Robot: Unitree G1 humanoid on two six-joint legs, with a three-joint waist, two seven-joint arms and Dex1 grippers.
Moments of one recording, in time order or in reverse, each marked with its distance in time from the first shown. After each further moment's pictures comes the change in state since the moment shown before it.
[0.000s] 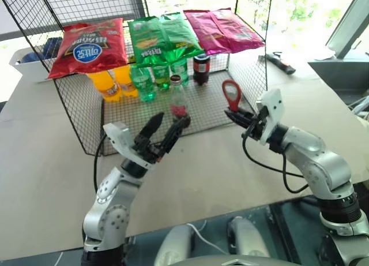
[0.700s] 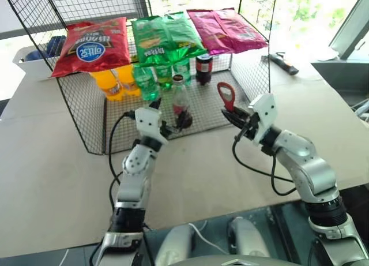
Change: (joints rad) left arm -0.294 -0.048 -0.076 0.477 0.428 -0.317 0.143; right arm 0.035 0.085 0.038 0.028 -0.151 -0.081 0.033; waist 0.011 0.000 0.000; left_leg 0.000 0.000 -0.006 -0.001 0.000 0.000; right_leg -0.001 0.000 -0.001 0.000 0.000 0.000
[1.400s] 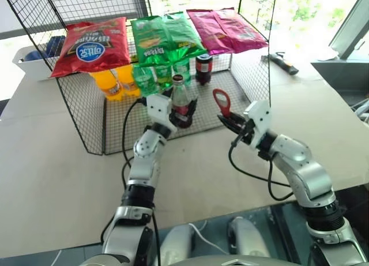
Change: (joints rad) left arm -0.188 -0.027 0.002 0.246 -0.029 -0.084 -0.072; right arm 0.027 0.020 0.026 -0.012 -0.041 -0.010 0.013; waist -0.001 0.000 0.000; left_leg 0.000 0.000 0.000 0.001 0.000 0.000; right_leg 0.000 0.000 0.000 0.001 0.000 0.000
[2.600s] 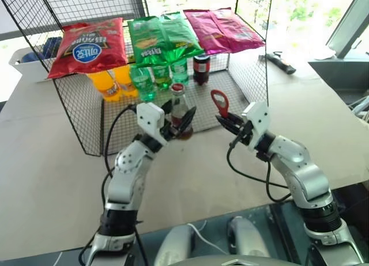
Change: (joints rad) left arm 0.253 0.123 -0.027 -0.487 -0.126 0.260 -0.133; right arm 0.008 0.022 0.003 0.006 -0.019 -0.029 0.014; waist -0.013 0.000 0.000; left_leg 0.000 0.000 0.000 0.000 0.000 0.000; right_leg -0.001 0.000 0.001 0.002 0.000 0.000
